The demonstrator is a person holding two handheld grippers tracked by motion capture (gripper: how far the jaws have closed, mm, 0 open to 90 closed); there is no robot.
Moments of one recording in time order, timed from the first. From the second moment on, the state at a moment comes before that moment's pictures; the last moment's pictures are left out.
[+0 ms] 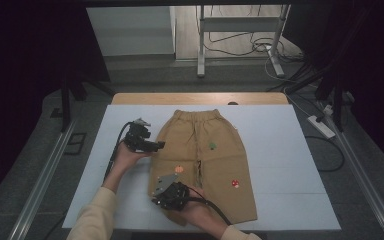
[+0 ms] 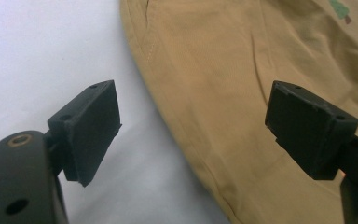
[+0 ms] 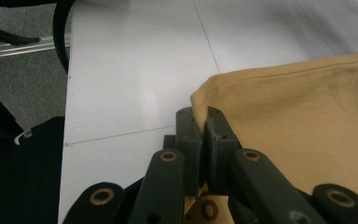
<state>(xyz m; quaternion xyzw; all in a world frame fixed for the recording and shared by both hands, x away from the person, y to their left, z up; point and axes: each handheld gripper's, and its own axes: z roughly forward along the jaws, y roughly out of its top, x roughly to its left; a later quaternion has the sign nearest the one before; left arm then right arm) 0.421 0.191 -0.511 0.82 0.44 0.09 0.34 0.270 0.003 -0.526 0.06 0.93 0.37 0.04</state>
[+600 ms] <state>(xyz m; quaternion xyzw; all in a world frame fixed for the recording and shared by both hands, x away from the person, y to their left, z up) 0.433 0.187 -0.527 0.82 0.46 0.06 0.33 0.270 0.002 -0.525 0.06 0.93 0.37 0.04</state>
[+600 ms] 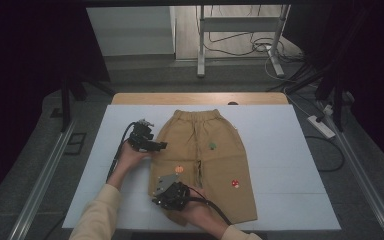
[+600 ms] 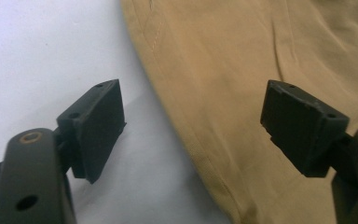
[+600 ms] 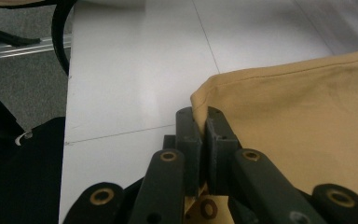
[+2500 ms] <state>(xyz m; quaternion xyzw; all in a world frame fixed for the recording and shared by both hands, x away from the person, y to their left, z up) 0.426 0.195 -0.505 0.81 0.43 0.02 0.39 0.269 -0.006 -0.509 0.07 0.92 0.40 0.03</state>
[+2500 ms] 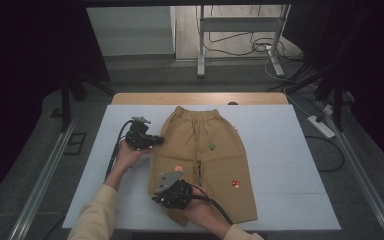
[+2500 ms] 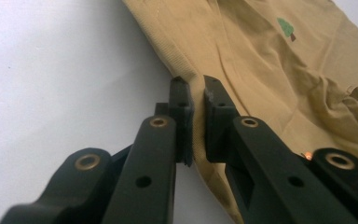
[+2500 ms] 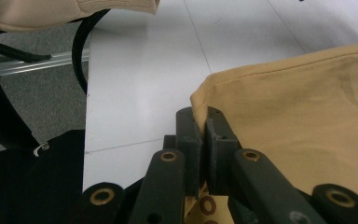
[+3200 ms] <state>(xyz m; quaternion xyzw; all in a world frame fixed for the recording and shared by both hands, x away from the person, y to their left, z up) 0.417 0.207 -0.486 0.80 0.43 0.02 0.42 0.267 -0.003 -0.497 0.06 0.90 0.42 0.02</state>
